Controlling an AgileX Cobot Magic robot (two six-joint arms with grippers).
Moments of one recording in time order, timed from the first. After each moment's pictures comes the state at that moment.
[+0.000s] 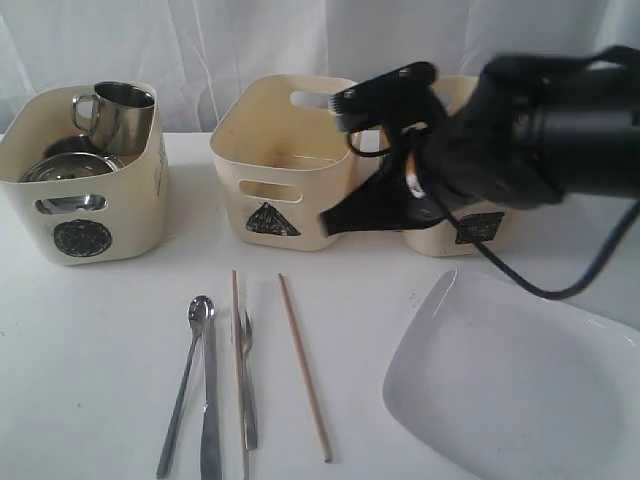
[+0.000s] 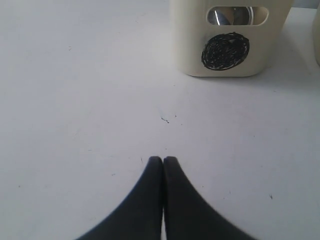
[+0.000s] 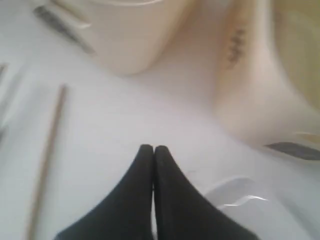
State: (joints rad) left arm 0.14 0.00 0.02 -0.16 0.40 0.11; right arm 0.53 1.62 -1.11 -0.50 0.52 0.57
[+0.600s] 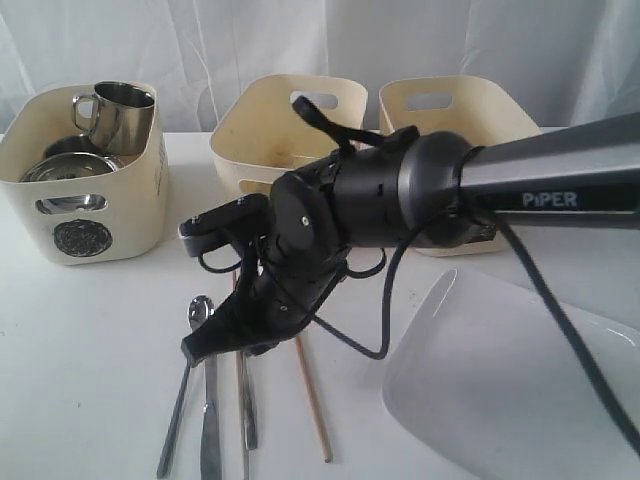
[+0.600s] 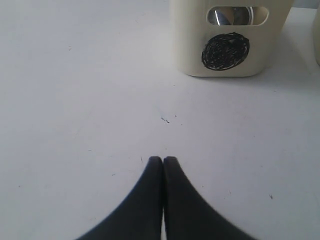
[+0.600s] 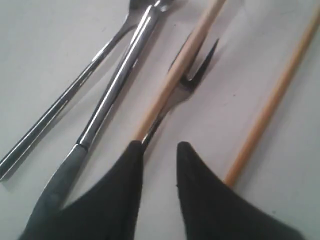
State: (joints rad) left arm 0.14 0.00 0.02 -0.16 0.40 0.11; right arm 0.69 1.94 -1.30 0.13 0.60 0.03
